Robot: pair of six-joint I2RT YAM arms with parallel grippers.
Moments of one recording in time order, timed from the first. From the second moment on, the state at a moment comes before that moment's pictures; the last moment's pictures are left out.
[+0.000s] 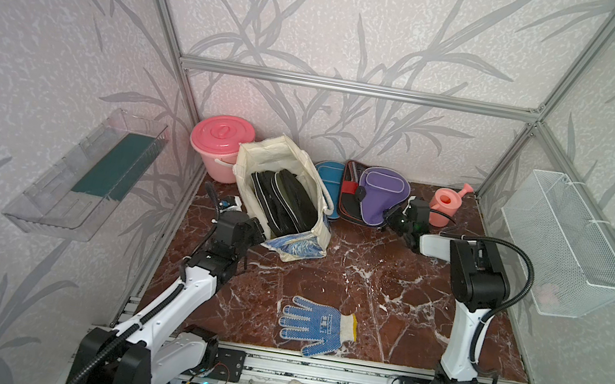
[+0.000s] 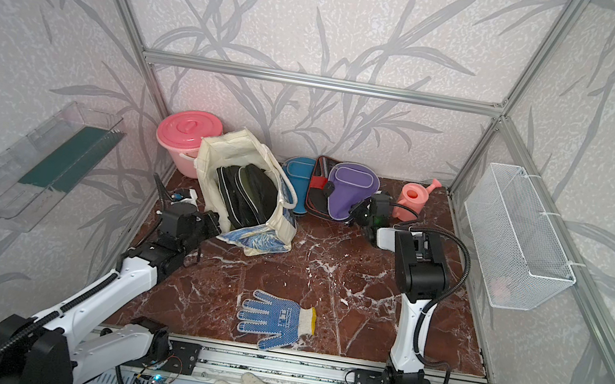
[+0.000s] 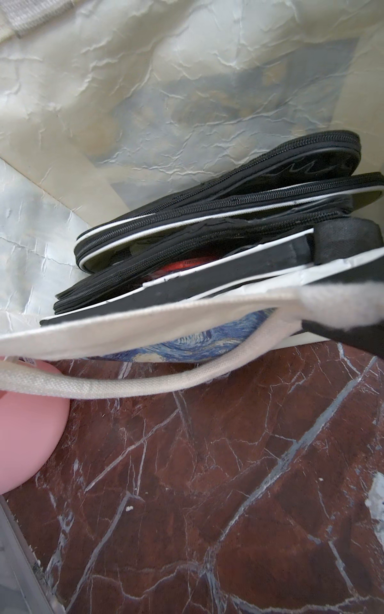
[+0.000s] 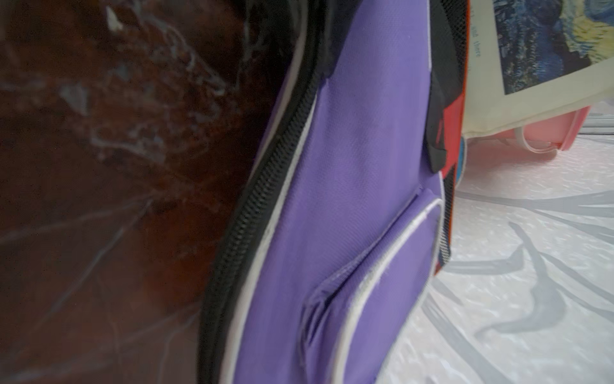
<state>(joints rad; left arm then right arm) -0.20 1.03 0.57 -0.04 -0.12 -0.64 0.20 2.12 1.20 0.35 -0.24 0.87</state>
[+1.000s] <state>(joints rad) -0.20 1.01 0.57 -0.06 -0.14 -0.65 0.32 1.82 1.19 0.03 -0.21 0.62</state>
